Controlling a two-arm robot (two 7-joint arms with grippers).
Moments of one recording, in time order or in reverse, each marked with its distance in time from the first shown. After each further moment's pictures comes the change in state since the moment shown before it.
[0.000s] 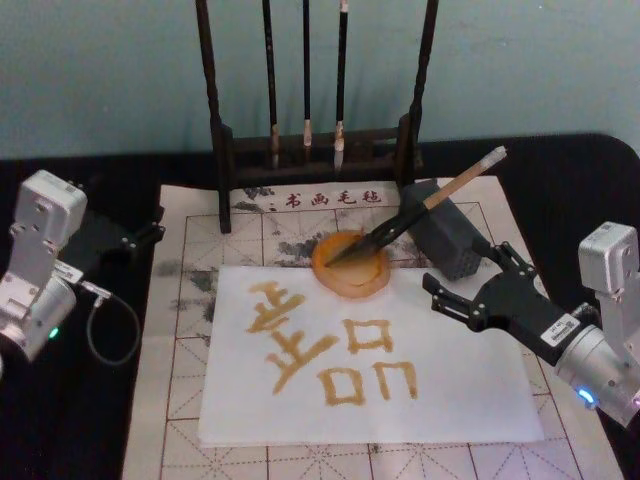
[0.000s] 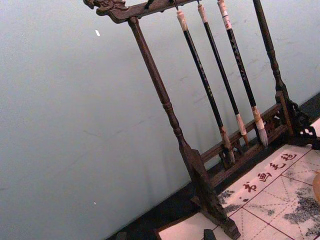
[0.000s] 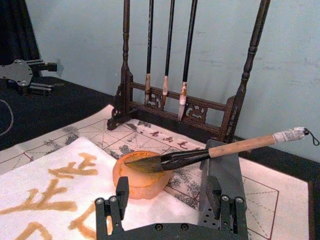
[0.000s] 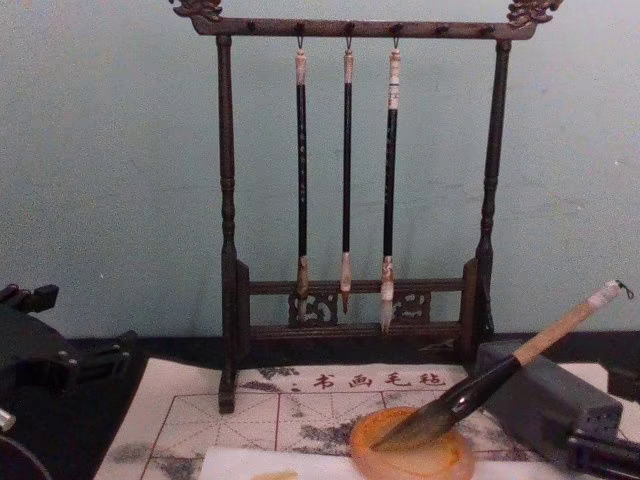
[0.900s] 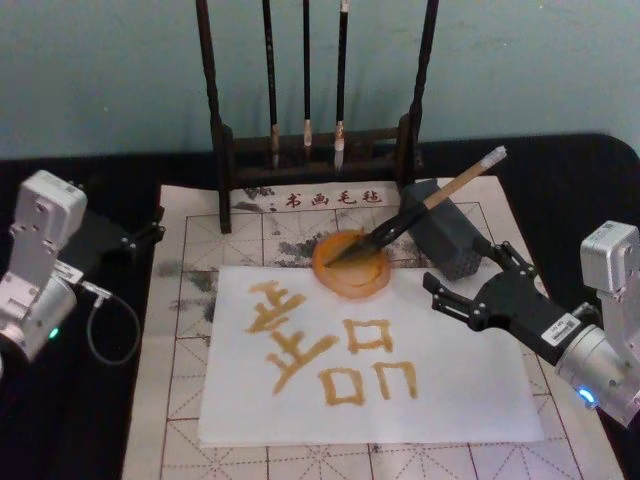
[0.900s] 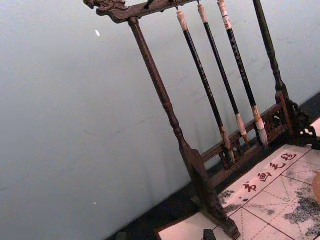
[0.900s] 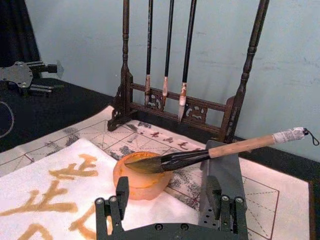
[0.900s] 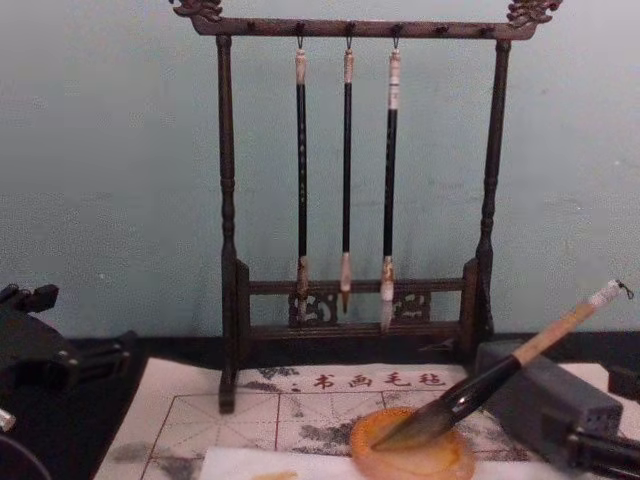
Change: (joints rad) left arm 0.000 0.000 0.000 0.000 0.000 0.000 0.000; right arm -0.001 0.001 0.002 -0.002 0.008 0.001 0.002
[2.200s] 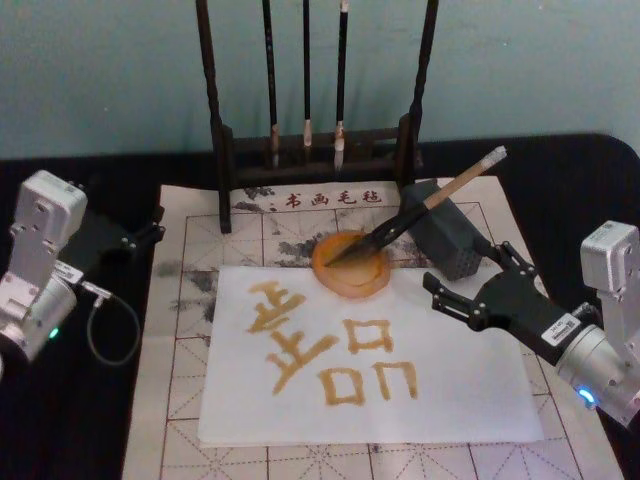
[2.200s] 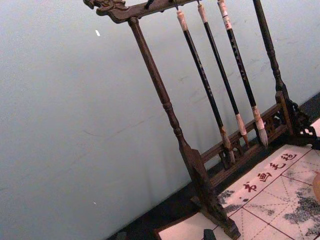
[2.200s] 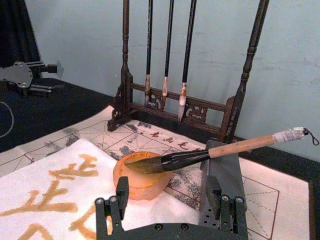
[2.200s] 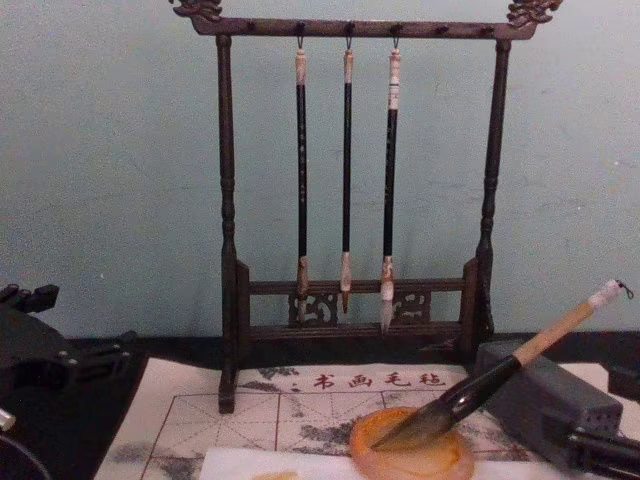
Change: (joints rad) left arm 0.000 0.000 0.000 0.000 0.000 0.000 0.000; right arm 0.000 0.000 0.000 0.000 0.001 0.000 0.000
